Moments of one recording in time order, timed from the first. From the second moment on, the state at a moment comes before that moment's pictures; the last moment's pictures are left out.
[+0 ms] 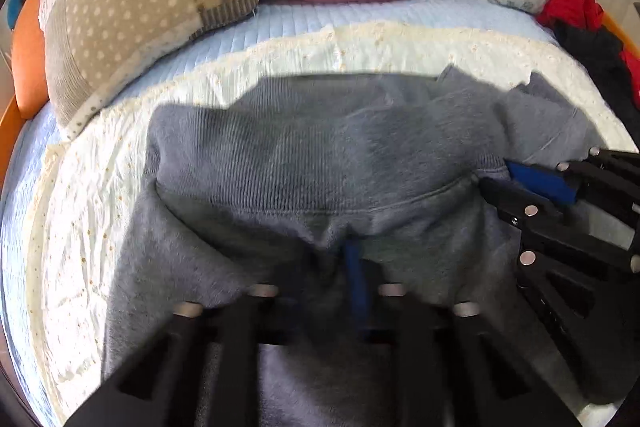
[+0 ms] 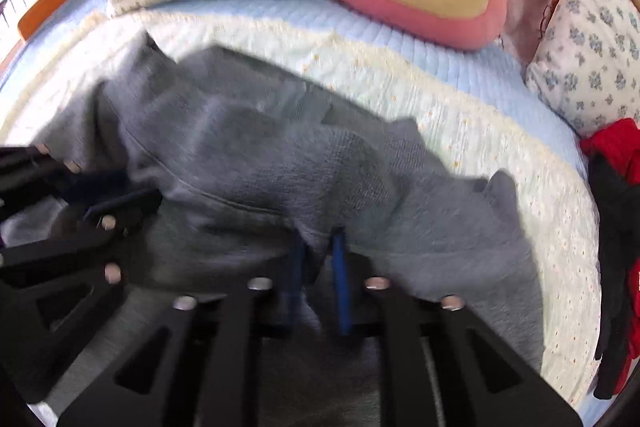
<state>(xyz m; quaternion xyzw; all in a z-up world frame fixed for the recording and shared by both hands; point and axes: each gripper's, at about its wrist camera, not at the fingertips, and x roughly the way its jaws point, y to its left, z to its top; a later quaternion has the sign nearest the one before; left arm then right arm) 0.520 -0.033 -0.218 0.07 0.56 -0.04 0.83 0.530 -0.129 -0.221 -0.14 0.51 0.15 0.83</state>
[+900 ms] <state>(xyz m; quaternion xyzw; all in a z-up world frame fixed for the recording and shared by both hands) 0.545 -0.016 -0.201 0.00 0.50 -0.01 0.87 0.551 -0.165 -0.184 -0.07 0.45 0.12 0.88</state>
